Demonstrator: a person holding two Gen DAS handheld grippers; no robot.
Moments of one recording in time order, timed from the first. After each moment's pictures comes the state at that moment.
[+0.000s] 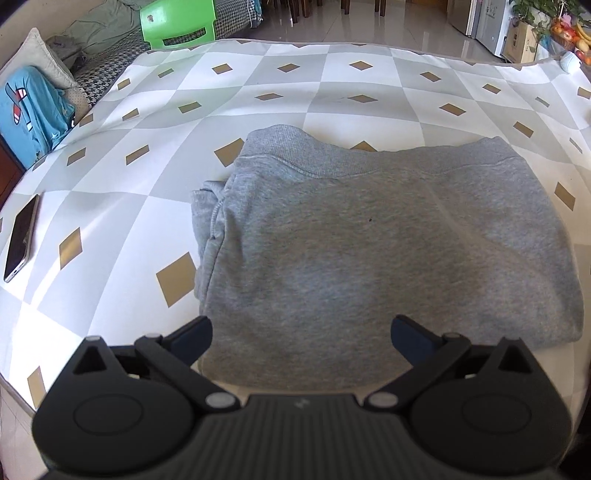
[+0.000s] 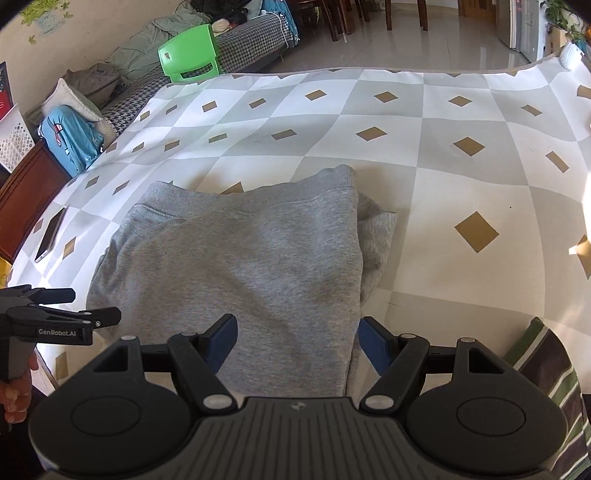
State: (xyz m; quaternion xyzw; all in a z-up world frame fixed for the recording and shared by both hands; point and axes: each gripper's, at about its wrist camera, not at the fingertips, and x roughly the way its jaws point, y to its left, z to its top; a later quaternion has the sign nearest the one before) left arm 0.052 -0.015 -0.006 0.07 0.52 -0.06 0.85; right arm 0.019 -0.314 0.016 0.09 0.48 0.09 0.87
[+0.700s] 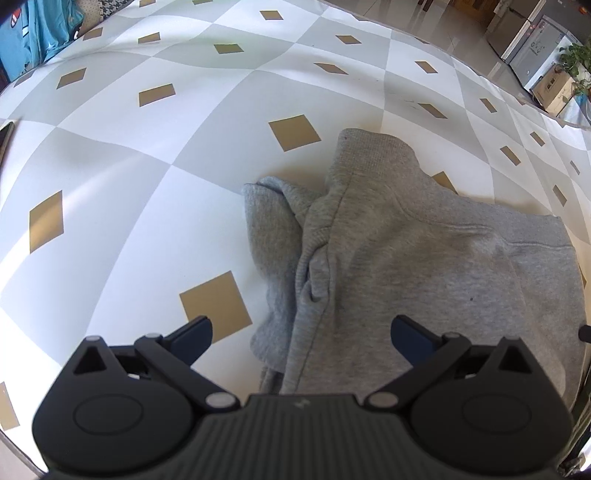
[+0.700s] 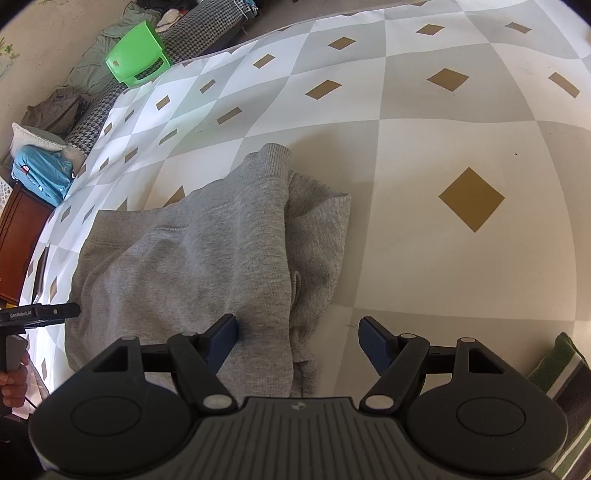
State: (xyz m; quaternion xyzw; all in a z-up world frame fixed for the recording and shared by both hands) left arm 0.145 0.081 -0.045 -0.08 0.58 -0.06 0.81; right arm 0.085 -0.361 -0.039 0.17 0.53 0.09 0.82
